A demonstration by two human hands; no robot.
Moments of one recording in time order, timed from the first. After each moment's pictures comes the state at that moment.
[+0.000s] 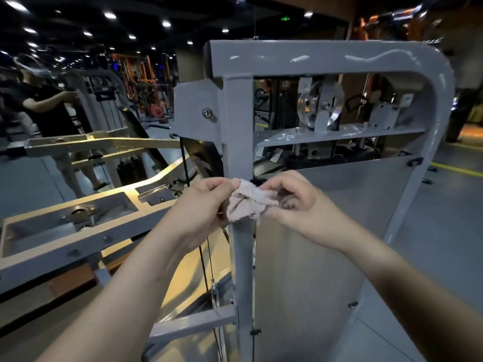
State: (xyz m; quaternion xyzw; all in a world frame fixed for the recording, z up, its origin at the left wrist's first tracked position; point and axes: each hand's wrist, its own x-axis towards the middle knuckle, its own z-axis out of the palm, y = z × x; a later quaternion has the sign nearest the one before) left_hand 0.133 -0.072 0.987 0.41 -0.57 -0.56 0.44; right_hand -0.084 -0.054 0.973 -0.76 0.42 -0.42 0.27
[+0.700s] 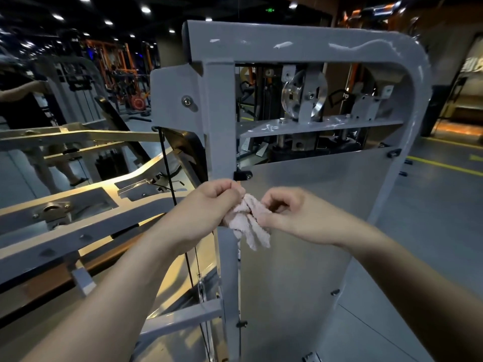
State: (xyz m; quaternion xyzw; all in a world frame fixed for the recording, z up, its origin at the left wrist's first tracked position) left_hand 0.114 -0.073 0.974 0.39 -0.69 -0.50 0.34; right_hand -0.098 -0.037 0.978 -0.75 0.50 -0.29 0.32
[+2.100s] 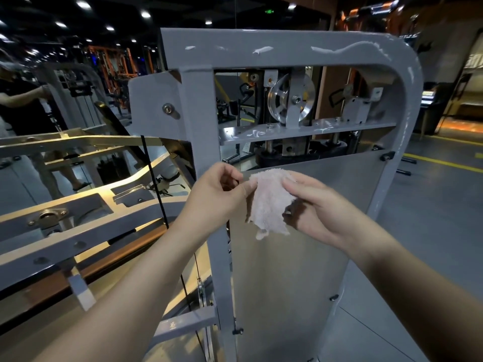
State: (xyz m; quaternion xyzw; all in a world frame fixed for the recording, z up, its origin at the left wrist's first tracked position) left_hand 0.065 -0.090 0.978 0.43 -0.68 -0.36 0.47; right_hand -0.140 -0.055 0.972 -0.52 0.32 -0.50 0.61
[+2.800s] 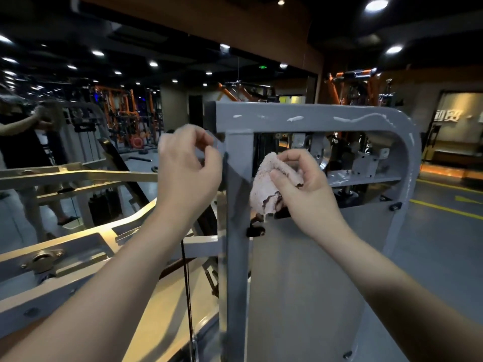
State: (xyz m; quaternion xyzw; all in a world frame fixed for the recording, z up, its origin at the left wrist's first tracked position) left_hand 0.138 -0.123 1.082 0.40 -0.68 0.01 0.61; right_hand -0.059 -0.087 1.053 -0.63 0.45 -0.62 0.15
